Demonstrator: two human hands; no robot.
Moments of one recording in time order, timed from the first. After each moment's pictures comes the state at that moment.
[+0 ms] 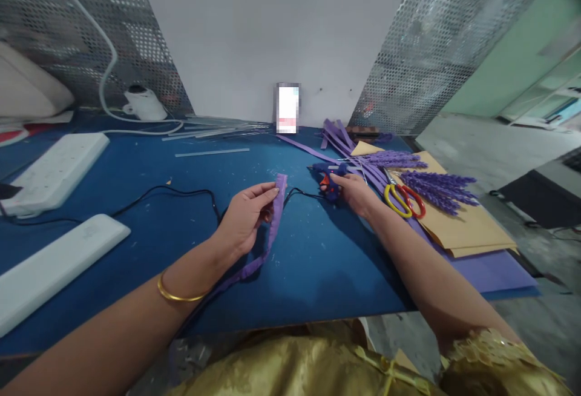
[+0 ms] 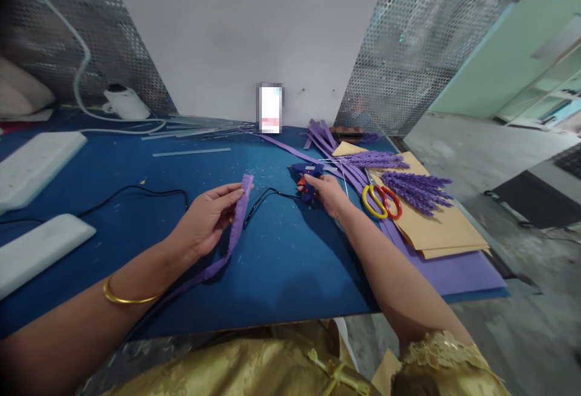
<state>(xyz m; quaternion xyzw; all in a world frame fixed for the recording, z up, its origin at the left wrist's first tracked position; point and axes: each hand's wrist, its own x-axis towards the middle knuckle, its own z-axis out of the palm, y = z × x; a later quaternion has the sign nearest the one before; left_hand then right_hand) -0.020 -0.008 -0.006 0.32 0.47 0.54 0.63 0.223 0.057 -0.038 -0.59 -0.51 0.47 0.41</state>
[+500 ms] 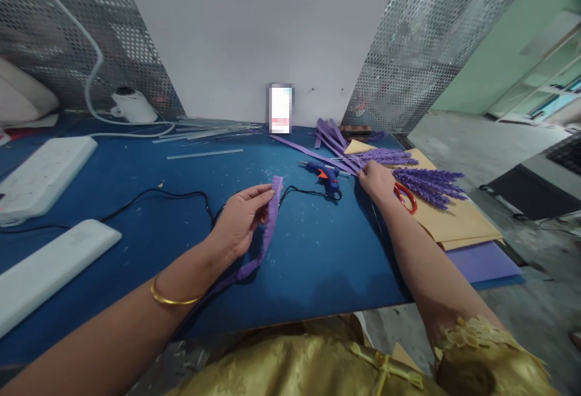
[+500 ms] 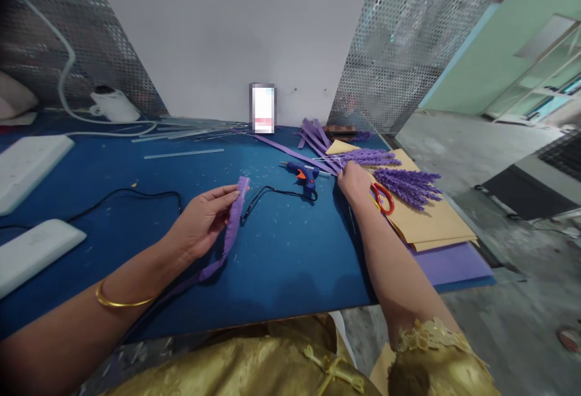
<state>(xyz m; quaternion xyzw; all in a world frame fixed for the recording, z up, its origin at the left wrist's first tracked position) -0.018 -0.011 -0.006 0.32 0.46 0.52 0.64 0.302 0.080 -0.039 -0.81 -0.56 0.00 0.17</state>
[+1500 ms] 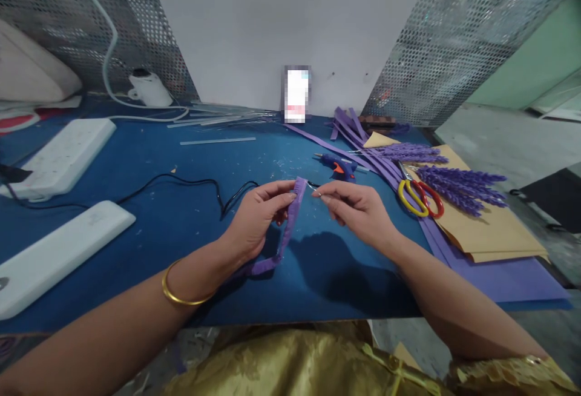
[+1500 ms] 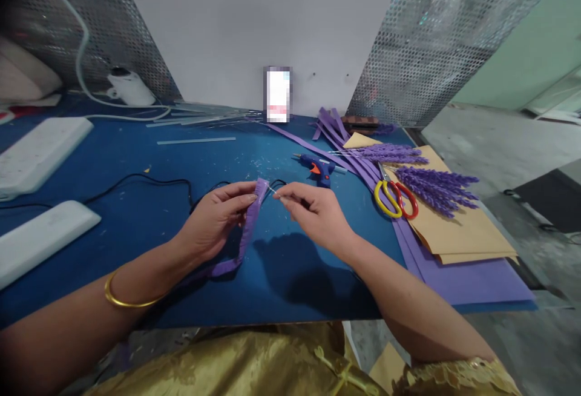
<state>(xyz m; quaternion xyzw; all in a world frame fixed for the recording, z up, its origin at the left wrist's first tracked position) -0.012 -0.023 -0.008 0.39 0.45 0.49 0.64 0.183 -0.023 0.009 -0.44 -0.70 0.39 0.41</state>
